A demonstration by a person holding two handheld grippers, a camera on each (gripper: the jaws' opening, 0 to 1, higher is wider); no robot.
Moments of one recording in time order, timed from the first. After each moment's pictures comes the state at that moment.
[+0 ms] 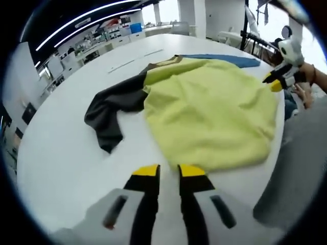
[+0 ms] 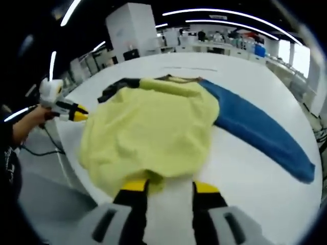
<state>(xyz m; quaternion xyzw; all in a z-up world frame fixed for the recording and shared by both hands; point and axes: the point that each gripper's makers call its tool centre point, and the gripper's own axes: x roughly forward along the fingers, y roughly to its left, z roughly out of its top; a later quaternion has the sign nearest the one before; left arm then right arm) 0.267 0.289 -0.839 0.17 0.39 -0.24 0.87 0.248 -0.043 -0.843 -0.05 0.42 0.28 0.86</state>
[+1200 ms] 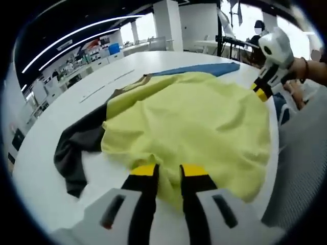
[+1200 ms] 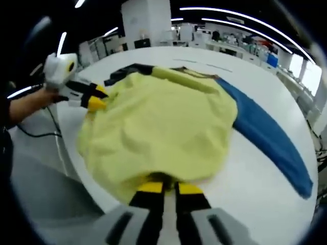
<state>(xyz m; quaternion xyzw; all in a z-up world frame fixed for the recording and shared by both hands) 0.293 0.201 -0.841 0.17 0.32 -0.33 0.88 0.244 -0.025 -0.852 -0.11 0.43 0.30 0.84</state>
